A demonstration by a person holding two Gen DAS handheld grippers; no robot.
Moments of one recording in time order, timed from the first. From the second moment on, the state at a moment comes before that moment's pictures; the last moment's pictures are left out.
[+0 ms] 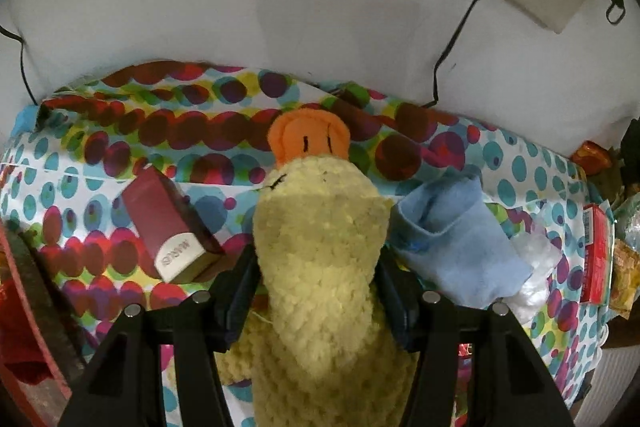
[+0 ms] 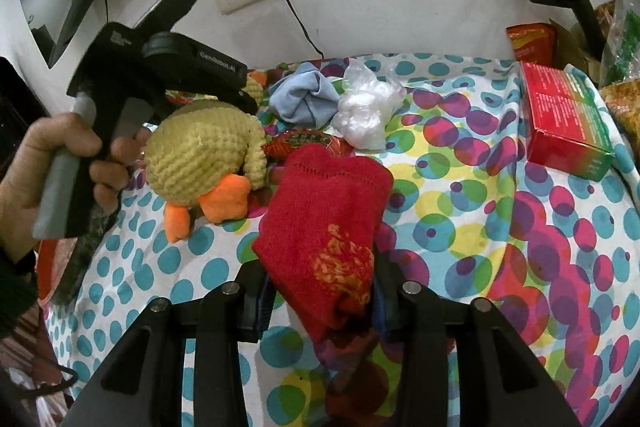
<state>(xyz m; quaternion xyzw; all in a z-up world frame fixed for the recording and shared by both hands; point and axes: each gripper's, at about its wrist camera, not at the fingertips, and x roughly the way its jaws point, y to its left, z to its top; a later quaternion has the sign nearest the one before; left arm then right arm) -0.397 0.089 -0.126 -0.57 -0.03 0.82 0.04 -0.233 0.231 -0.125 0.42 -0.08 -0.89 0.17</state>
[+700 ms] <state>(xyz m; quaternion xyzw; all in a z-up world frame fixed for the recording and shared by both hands) -0.346 0.077 -0.097 -0.51 0.02 0.86 0.04 -0.234 0.227 -0.126 0.43 -0.07 -0.89 0.16</state>
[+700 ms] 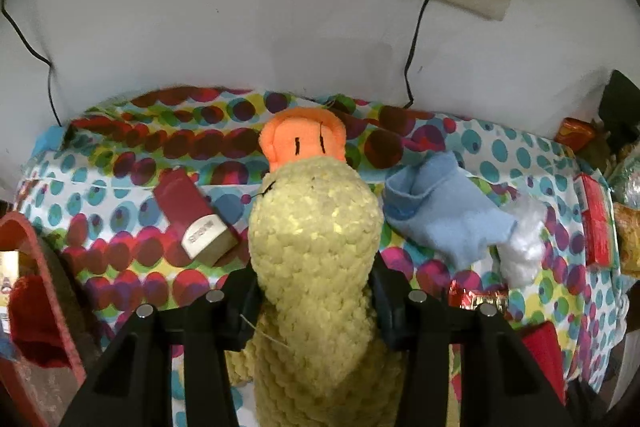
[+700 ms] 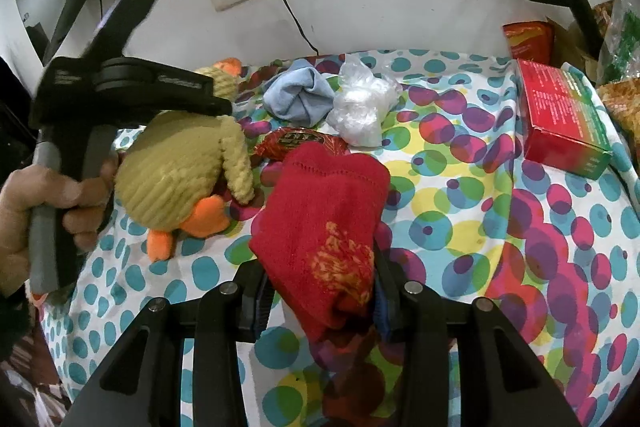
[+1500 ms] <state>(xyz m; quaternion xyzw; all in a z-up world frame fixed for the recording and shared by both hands) -0.256 0.064 -0.040 -0.45 -0.01 0.89 0.08 -0.233 0.219 -0.124 0.43 -0.02 -0.89 0.14</state>
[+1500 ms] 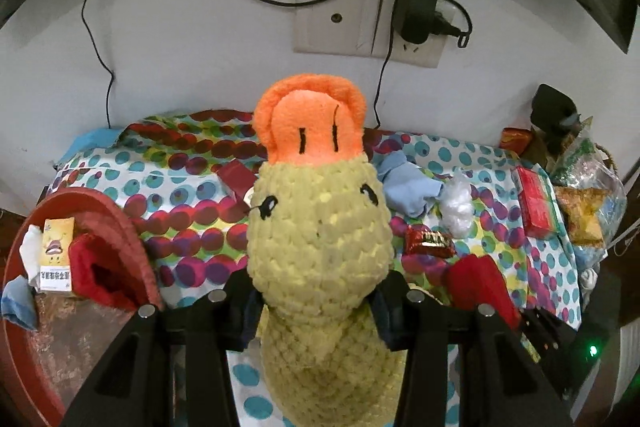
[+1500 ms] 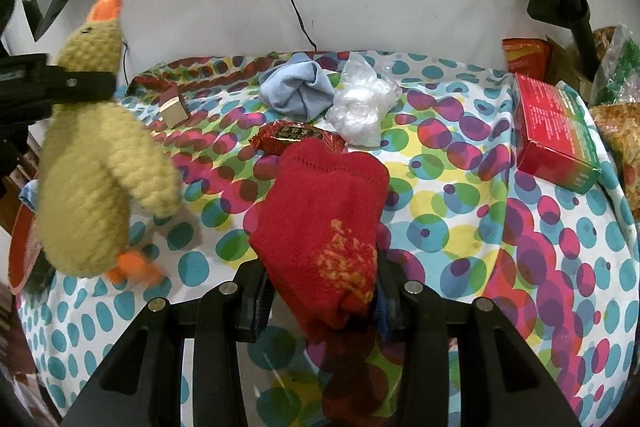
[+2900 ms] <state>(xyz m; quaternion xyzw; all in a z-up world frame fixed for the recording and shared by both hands) -0.153 -0.104 0.086 -0.38 0.02 0.92 -0.06 -0.233 0.215 -0.124 0.43 -0.01 -0.89 0.13</state>
